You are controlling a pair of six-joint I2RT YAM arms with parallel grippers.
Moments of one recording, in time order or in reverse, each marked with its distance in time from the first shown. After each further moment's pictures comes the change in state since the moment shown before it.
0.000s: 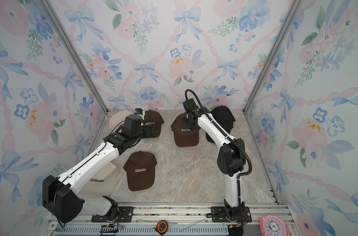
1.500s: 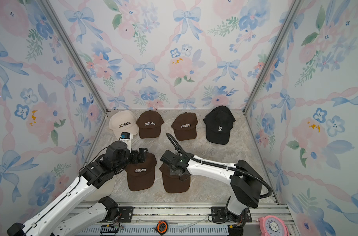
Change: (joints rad) left arm -0.097 -0.544 -0.388 -0.192 0.000 -0.099; right arm 0.600 -0.449 -0.865 0.219 0.237 0.564
